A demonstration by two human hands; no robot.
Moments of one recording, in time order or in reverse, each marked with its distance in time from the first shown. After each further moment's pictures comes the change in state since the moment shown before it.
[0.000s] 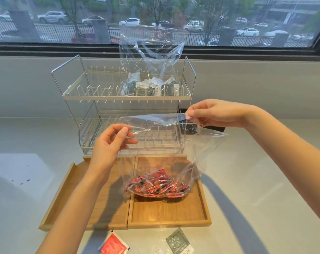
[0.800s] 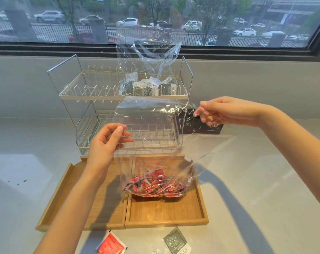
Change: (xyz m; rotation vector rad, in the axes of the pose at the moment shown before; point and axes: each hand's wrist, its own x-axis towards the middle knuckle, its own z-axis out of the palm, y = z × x) left_hand 0.001 -0.004 -0.002 0.001 0.037 0.008; right_hand -0.023 0.013 -0.023 0.025 0.111 0.041
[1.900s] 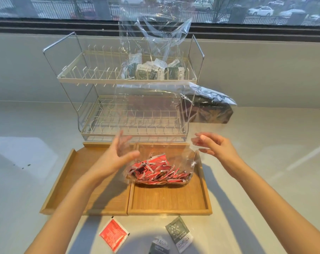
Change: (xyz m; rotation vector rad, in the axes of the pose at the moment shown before) left_hand -0.012 -0.050 -0.018 0.327 -0.400 -0.410; right_hand 0.014 0.114 0.097 0.355 0.487 -0.071
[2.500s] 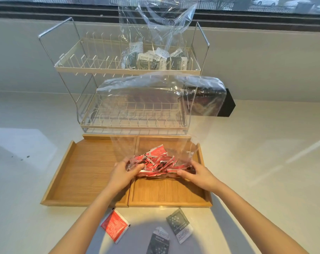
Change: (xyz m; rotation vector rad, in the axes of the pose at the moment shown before) left_hand 0.011 -0.095 0.048 0.141 0.209 -0.158; right_hand -0.021 0.085 0.043 -0.451 -0.252 0.212
